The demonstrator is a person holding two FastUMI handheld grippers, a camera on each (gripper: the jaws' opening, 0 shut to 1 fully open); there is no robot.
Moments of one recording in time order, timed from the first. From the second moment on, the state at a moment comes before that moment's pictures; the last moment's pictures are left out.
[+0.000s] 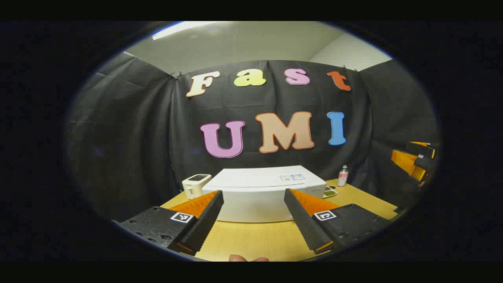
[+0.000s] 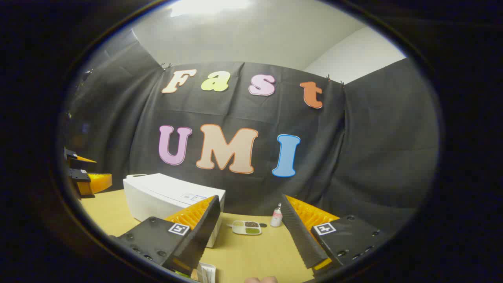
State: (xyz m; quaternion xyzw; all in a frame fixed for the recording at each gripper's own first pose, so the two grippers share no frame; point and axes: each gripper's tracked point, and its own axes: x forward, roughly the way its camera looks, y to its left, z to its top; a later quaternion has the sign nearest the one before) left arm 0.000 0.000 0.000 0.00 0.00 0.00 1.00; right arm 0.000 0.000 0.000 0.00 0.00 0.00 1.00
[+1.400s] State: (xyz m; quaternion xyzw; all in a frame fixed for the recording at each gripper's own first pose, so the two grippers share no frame) left arm -0.002 -0.005 0.005 0.02 -0.01 0.00 1.00; right arm 0.000 -0.003 -0.005 0.01 0.01 0.00 1.00
